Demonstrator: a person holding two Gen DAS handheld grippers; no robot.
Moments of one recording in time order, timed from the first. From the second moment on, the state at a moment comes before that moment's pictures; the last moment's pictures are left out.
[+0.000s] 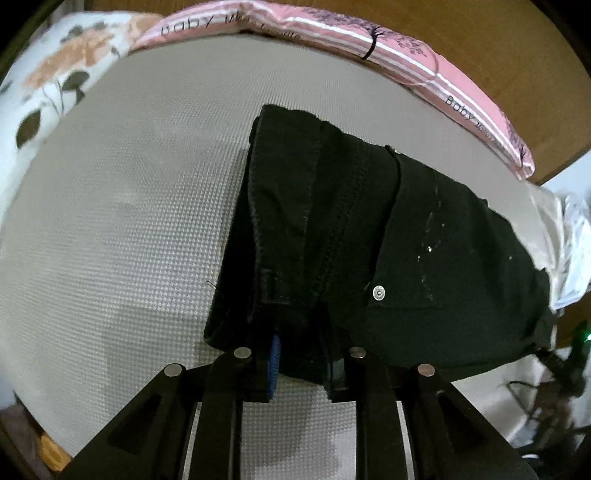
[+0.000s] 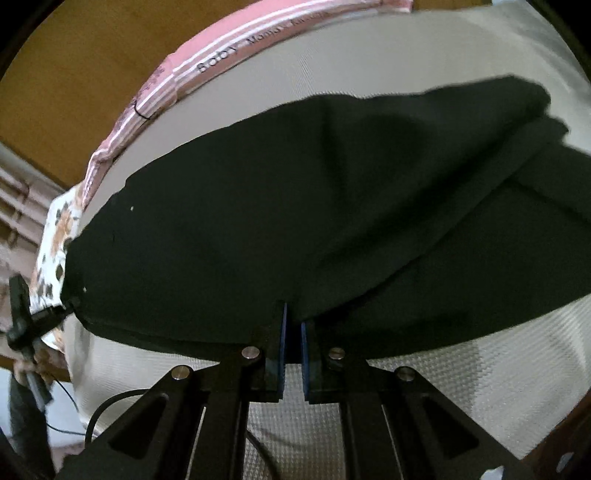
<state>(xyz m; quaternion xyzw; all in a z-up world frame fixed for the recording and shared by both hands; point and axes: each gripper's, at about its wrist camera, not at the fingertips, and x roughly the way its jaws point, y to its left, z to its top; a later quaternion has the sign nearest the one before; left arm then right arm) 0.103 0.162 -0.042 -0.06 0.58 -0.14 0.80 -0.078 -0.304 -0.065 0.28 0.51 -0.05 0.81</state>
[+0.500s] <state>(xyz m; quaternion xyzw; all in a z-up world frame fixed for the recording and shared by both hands) 0.049 0.140 0.013 -0.04 0.53 -0.12 0.84 -0.095 -0.351 -0.070 0.41 0.45 -0.04 0.79</state>
